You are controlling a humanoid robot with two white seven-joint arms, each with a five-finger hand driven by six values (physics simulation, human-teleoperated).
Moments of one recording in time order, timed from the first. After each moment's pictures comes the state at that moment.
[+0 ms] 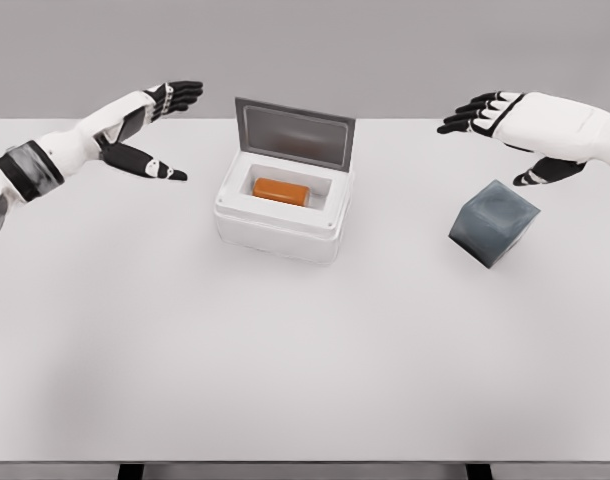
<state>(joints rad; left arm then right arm) -0.74 0.60 -0.61 -1.07 0.43 -0.34 -0.56 -0.61 -0.85 0.38 -1.50 0.32 -0.61 0.61</state>
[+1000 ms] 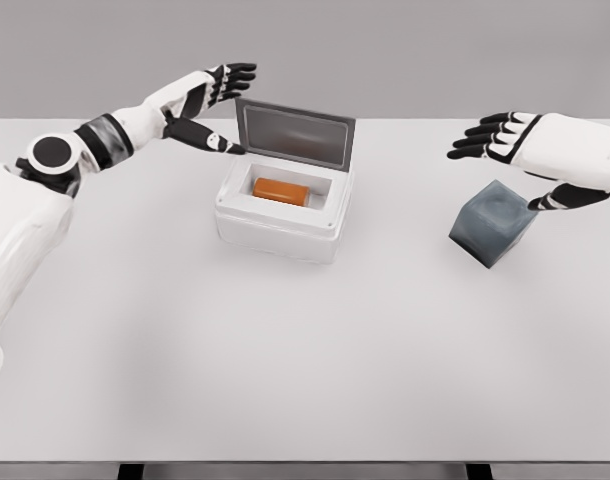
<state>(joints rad) -0.91 0.36 -0.66 -0.78 0.42 -0.25 -0.57 -0.48 -0.96 0.28 -1.68 0.21 -0.61 0.61</state>
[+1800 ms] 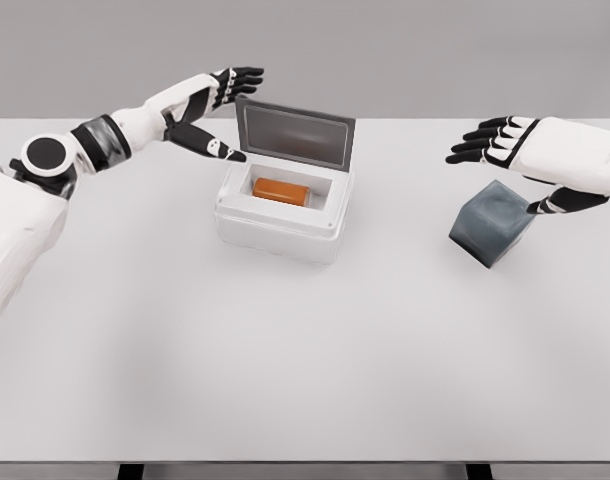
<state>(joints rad) -0.89 0.40 -0.67 -0.87 0.43 -0.27 -0.61 -0.47 -0.97 0.28 -1.69 0.21 -0.61 0.61</state>
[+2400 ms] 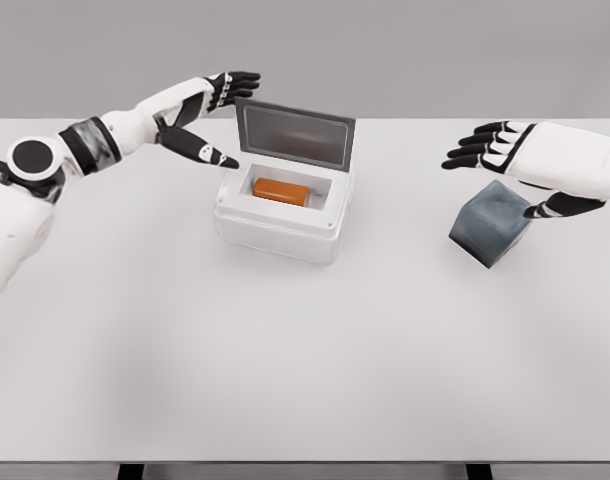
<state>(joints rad) -0.86 0.46 -0.69 -0.95 0.45 -0.27 -0.61 -0.46 -0.97 0.28 -1.71 0.21 -0.61 0.61</state>
